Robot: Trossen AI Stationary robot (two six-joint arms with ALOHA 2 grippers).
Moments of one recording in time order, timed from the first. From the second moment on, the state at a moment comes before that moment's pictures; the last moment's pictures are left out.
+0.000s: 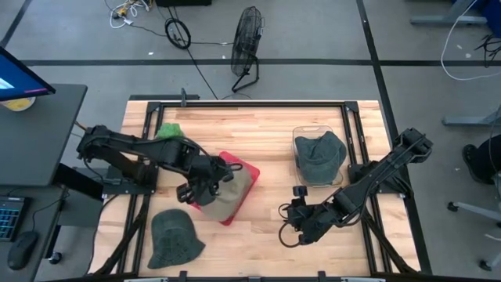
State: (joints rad) left arm -0.22 1.50 1.48 -1.08 0.14 0.99; right arm 0.65 1.54 1.08 -0.52 0.46 0.36
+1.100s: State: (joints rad) left arm -0.22 1.50 1.09 -0.64 0.04 0.15; right arm 0.61 1.54 1.07 -0.28 0.56 0.14
